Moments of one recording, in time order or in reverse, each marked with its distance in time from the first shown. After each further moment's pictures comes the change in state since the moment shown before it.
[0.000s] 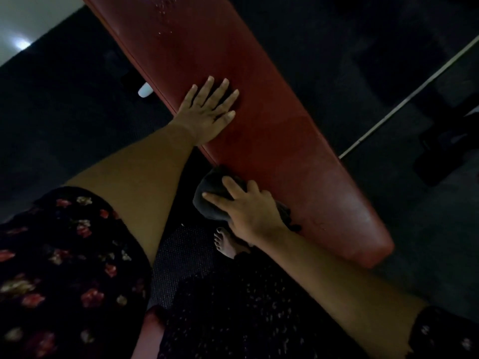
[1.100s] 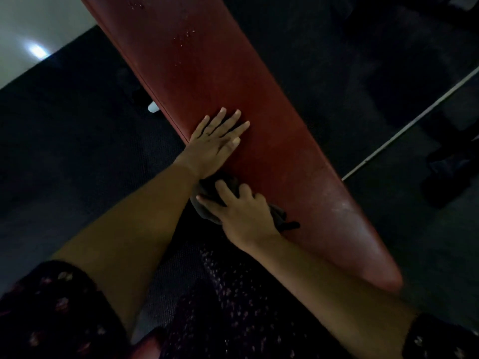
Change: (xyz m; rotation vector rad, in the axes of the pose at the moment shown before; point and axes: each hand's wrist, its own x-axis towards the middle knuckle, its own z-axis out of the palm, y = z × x) left_hand -0.006 -0.011 0.006 -0.278 0.156 0.119; right_hand 0.053 0.000 -0.027 -0.078 0.057 -0.022
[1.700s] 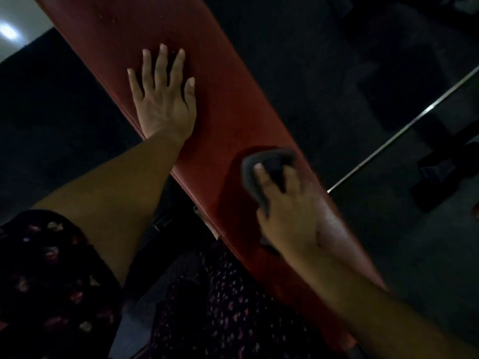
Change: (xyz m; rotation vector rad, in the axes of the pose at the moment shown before) left_hand 0.096 -0.059 -0.051 0.277 0.423 -0.594; right_hand 0.023 0.086 -0.029 0.071 0.100 0.510
